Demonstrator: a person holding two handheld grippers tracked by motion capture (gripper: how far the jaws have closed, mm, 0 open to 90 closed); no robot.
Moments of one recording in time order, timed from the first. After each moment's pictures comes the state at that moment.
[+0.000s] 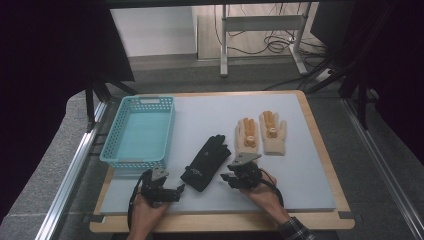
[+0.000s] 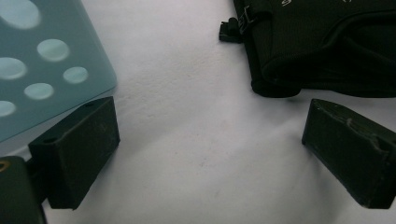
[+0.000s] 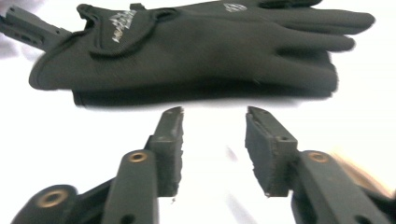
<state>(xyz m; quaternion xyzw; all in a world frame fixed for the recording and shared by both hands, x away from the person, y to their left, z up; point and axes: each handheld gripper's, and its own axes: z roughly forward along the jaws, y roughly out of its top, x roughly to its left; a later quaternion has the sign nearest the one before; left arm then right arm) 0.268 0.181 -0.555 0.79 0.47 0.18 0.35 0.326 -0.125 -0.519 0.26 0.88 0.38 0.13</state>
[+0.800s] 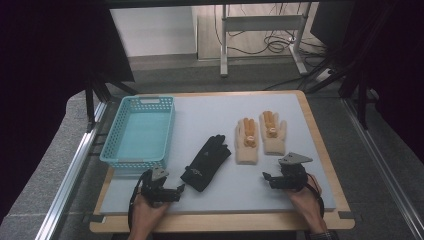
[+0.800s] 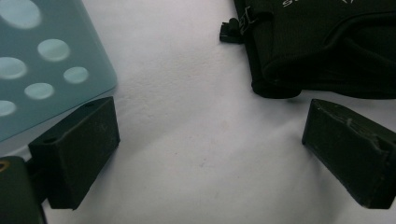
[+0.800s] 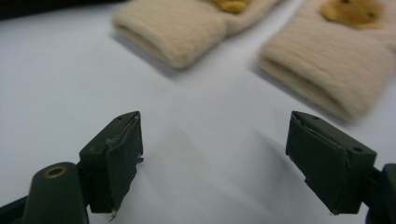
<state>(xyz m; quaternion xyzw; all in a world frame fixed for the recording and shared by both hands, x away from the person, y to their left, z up) 0.267 0.180 -0.555 0.79 0.48 0.18 0.35 0.333 -0.253 -0.529 0.37 0.83 0.36 0.20</state>
